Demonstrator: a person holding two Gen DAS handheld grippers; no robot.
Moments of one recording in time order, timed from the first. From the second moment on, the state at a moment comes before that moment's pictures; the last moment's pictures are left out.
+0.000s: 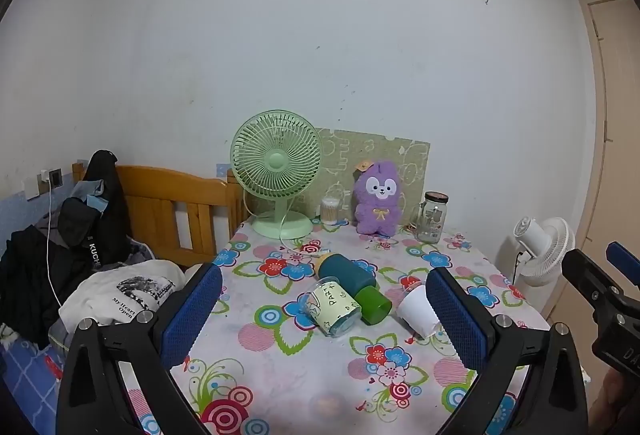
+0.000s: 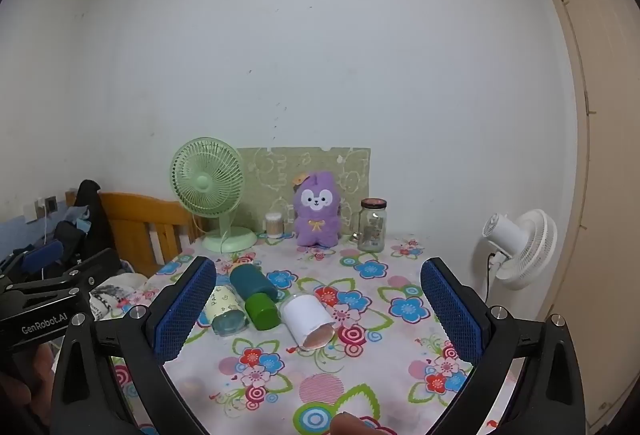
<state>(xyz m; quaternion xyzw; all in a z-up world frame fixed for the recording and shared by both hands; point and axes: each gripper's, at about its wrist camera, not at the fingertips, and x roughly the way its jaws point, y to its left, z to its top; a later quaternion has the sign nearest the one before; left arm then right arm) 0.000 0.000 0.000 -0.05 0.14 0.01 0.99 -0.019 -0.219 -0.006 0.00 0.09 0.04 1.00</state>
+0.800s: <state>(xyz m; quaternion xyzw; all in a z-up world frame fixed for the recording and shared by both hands) 0.004 0.003 -0.009 -0.05 0.16 0.01 0.99 -0.016 -0.216 -0.007 -0.01 0.10 0.05 0.99</state>
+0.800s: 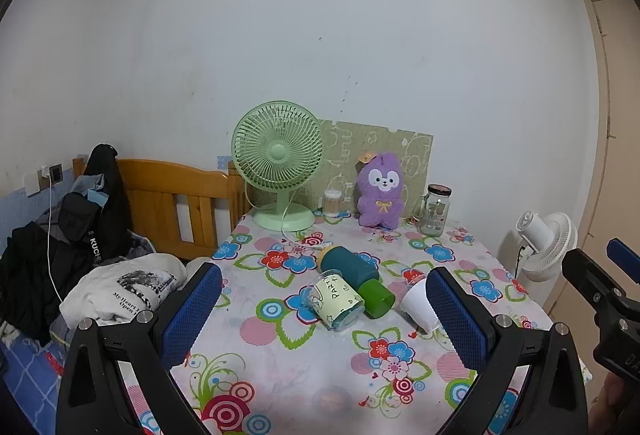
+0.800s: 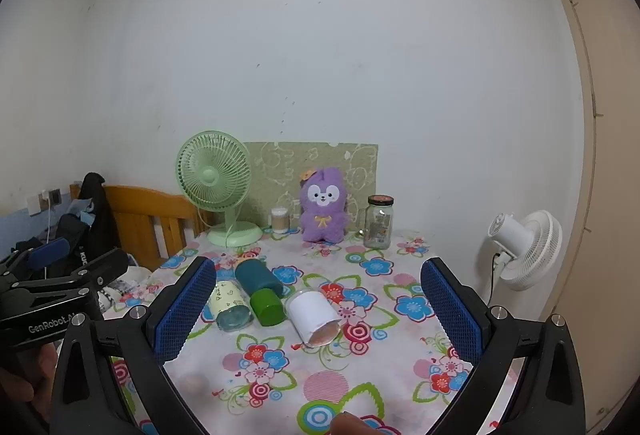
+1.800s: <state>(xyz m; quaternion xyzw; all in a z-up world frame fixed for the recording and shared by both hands) 0.009 0.009 -0.019 -0.05 0.18 0.02 0.98 -0.010 -0.205 -0.017 -0.02 0.11 0.06 0.99</state>
